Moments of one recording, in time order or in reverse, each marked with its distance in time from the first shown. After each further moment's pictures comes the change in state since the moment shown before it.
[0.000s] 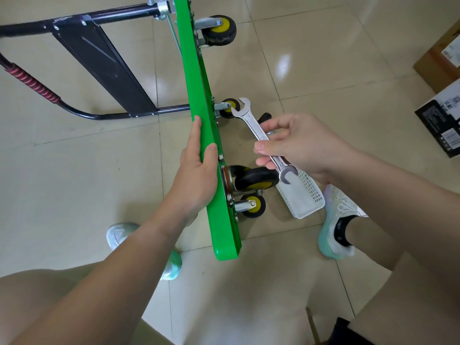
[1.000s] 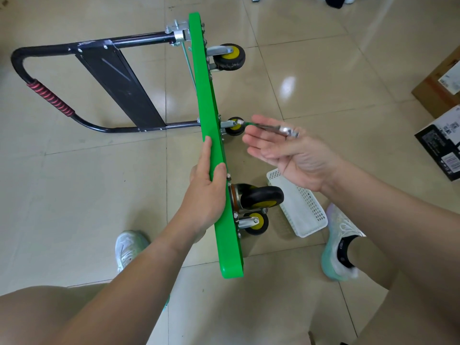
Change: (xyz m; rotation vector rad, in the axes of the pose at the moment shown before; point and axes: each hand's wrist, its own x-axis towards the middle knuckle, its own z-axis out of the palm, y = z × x) left_hand -0.002 0.003 0.000 -0.030 -0.005 -0.034; right_hand 0.027 -0.004 0.002 0.650 -0.324 -0.117
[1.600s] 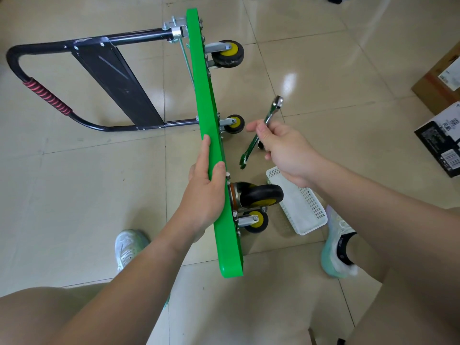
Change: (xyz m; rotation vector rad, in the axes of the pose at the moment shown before) left_hand 0.000 0.000 0.000 -0.032 0.008 -0.022; right_hand 0.019 0.016 0.008 -0.745 0.301 -0.064
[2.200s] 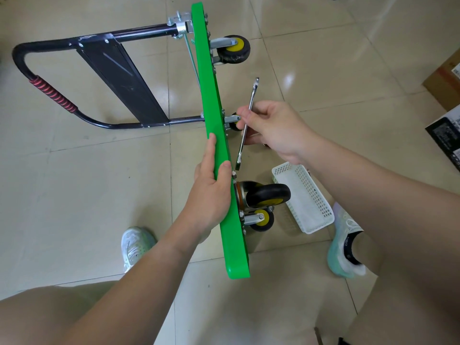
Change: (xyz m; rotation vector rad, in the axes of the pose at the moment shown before) left_hand -0.001 0.000 -0.003 0.016 -0.013 0.004; right_hand 0.044 -0.011 0.014 0.146 -0.067 -0.071
